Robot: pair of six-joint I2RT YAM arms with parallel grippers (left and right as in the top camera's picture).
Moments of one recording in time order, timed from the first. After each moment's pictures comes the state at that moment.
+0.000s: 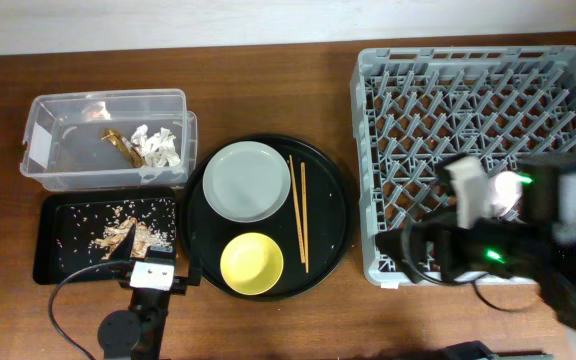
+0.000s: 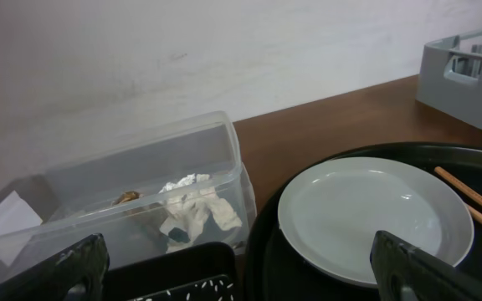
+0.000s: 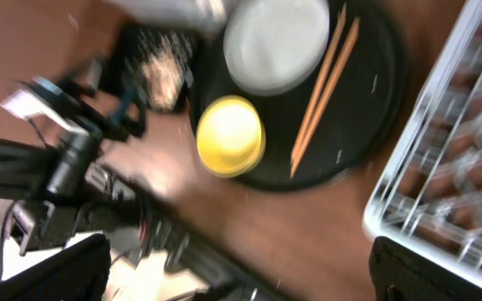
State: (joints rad) left arm 0.02 0.01 0.02 -0.07 0.12 0.22; right arm 0.19 1.05 1.48 -1.43 -0.57 0.08
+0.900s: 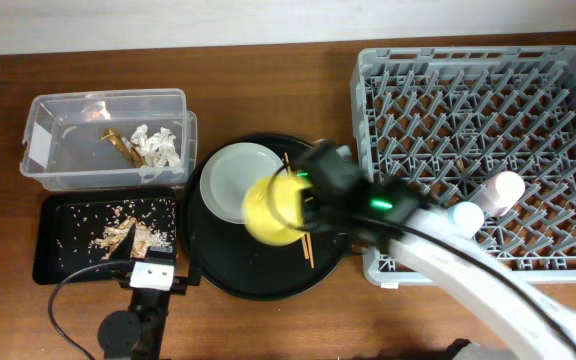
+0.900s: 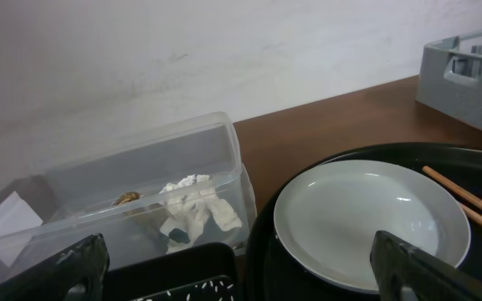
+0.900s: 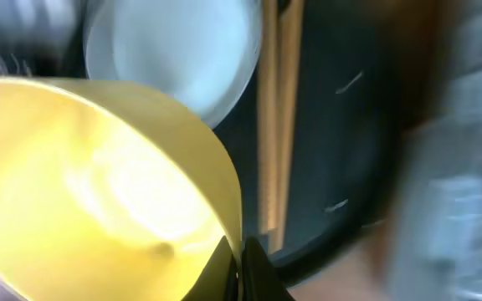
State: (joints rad) left arm 0.02 0.01 0.02 -0.07 0.12 0.22; right arm 0.69 1.41 1.31 -0.95 0.12 0.61
